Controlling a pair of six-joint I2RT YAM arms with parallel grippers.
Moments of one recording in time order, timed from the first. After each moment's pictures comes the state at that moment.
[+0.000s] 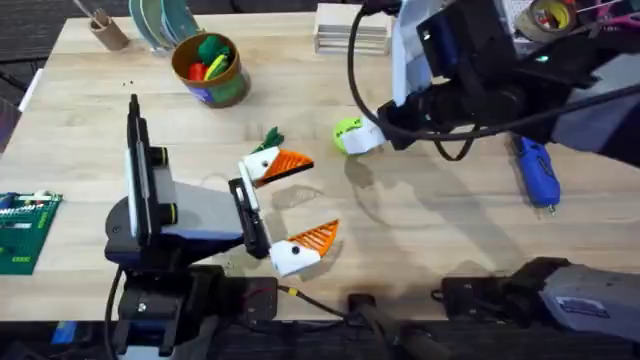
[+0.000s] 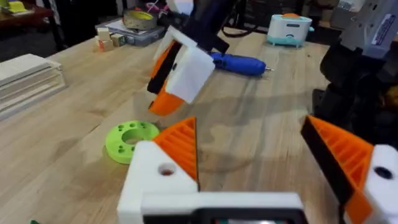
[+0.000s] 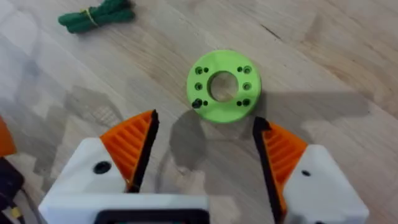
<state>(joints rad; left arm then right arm) -0.02 0.01 0.01 -0.12 1.18 0.04 0.53 1.39 0.95 -0.53 -0.20 -0.01</state>
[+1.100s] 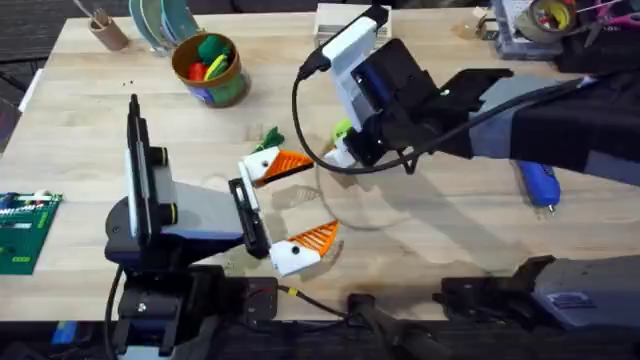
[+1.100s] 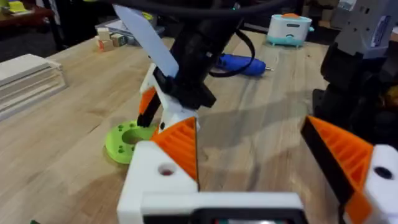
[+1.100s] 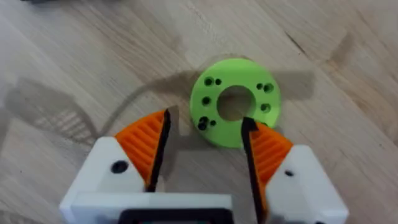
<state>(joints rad) -0.02 0.01 0.01 -0.12 1.18 0.04 0.70 1.58 0.95 -0.41 0.02 -0.06</state>
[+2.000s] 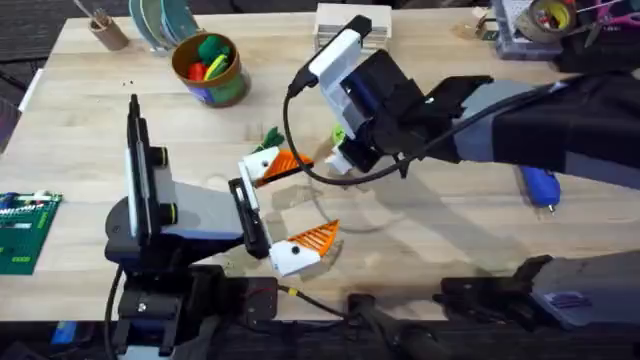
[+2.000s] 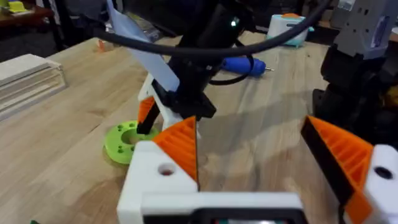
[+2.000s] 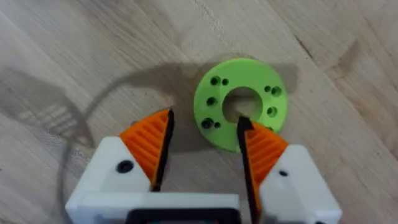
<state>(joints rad) -0.02 0.01 0.01 -0.12 1.18 0.04 0.73 1.62 0.95 -0.39 0.07 -0.10</state>
